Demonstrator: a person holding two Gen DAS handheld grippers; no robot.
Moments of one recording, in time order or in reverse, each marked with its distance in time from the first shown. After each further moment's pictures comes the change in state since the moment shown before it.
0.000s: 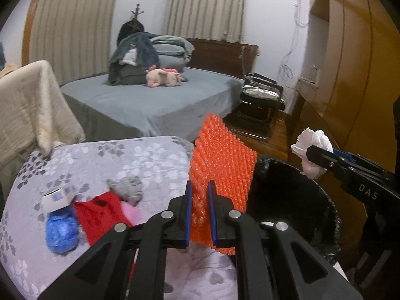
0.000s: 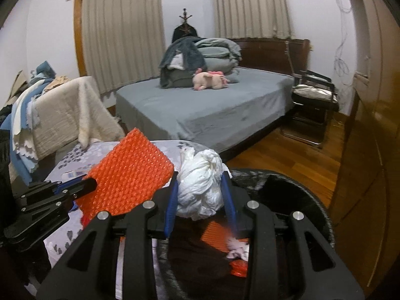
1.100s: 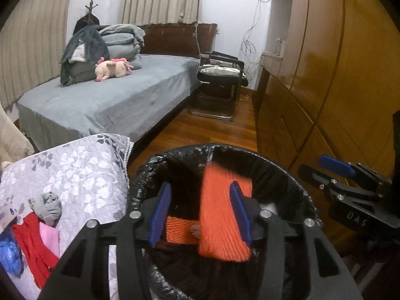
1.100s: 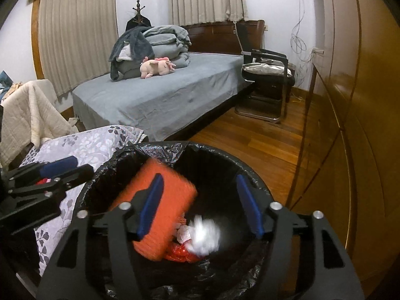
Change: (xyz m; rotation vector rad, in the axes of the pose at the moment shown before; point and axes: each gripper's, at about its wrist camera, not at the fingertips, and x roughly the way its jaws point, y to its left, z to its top) left arm 0.083 -0.108 0.004 0.131 0.095 -0.160; right arm 0.009 -0.103 -0.049 0.108 0.067 -0.204
